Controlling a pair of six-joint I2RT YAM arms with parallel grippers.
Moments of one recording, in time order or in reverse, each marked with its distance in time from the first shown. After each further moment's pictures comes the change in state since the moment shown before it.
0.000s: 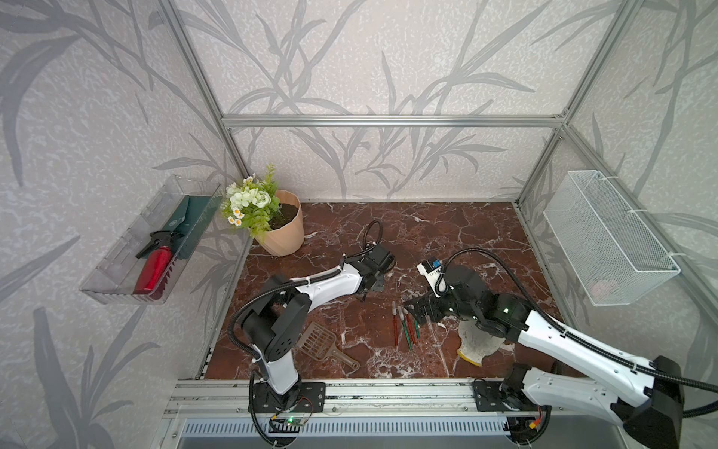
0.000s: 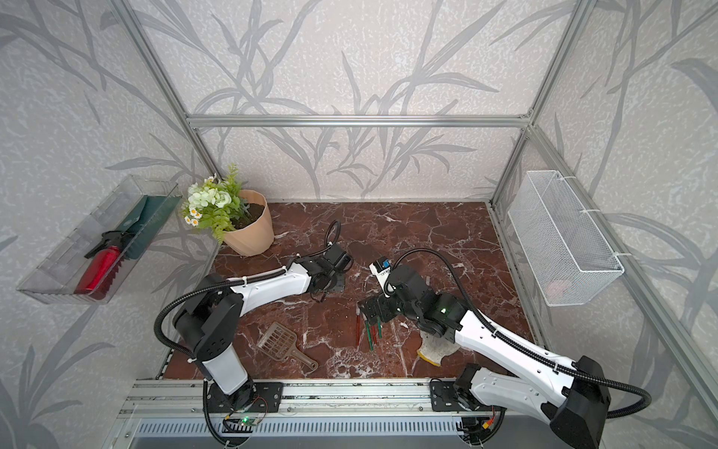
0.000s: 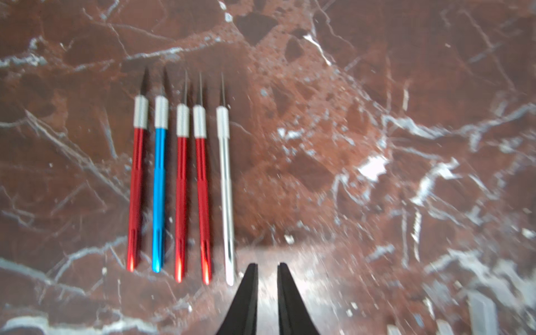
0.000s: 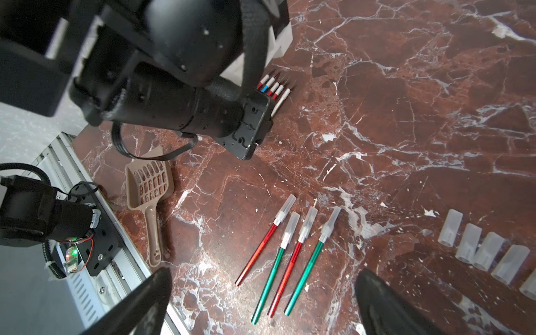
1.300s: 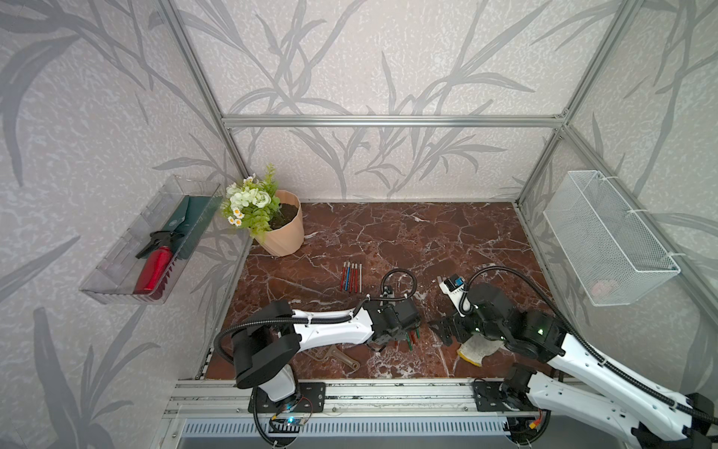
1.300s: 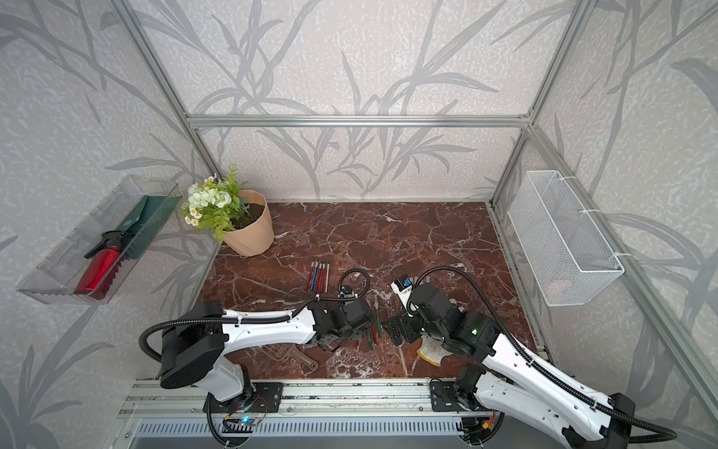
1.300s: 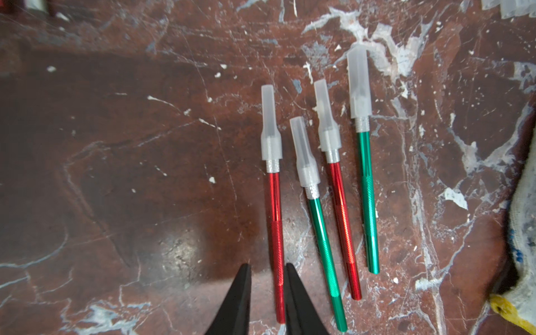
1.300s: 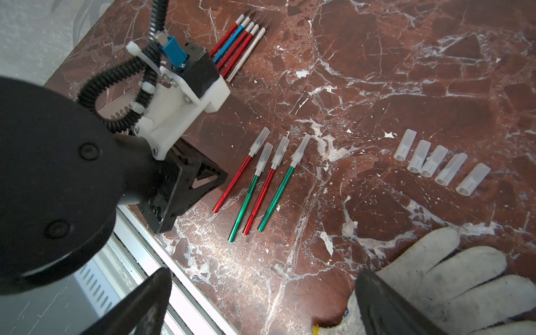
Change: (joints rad) left arm -0.412 -0.107 -0.174 0.021 0.046 -0.439; right arm 0.000 -0.249 -0.084 -0.267 0.034 0.002
